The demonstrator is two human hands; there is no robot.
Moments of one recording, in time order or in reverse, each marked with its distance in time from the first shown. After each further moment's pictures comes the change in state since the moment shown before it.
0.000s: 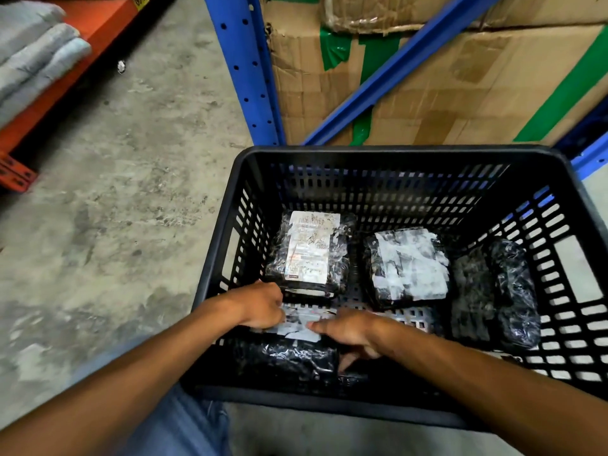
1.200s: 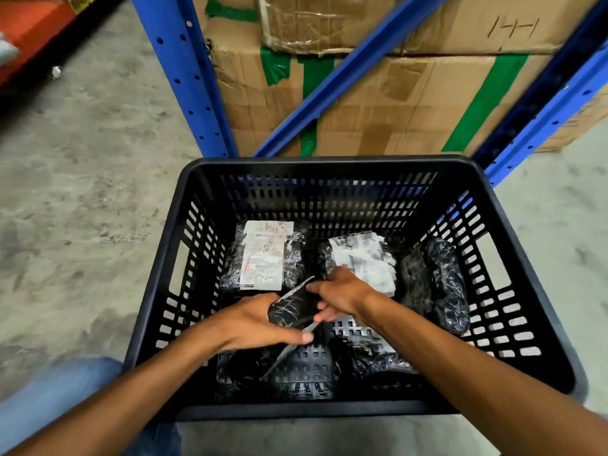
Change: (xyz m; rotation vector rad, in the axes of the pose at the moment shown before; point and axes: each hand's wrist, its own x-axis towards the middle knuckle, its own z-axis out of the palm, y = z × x) left_hand -0.007 0.049 0.018 -0.403 -0.007 0.238; right_hand -0.037 -0.009 -0.063 0.063 0.334 -0.175
